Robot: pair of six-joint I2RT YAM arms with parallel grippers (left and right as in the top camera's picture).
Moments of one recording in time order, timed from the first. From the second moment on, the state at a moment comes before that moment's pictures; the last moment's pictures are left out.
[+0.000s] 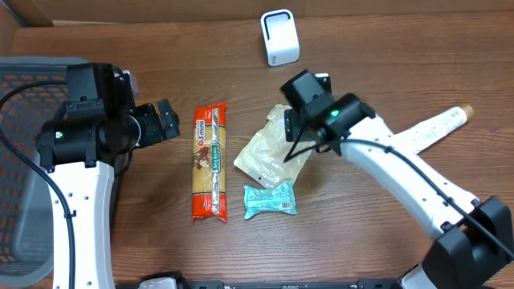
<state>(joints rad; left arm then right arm) 0.11 1.35 1.48 -1.21 0.11 -0.23 0.59 1.73 1.47 -0.92 0.20 0.50</state>
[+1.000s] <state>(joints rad) 0.11 1.35 1.48 -1.21 0.11 -0.23 0.37 2.10 1.48 -0.77 -0.40 0.67</state>
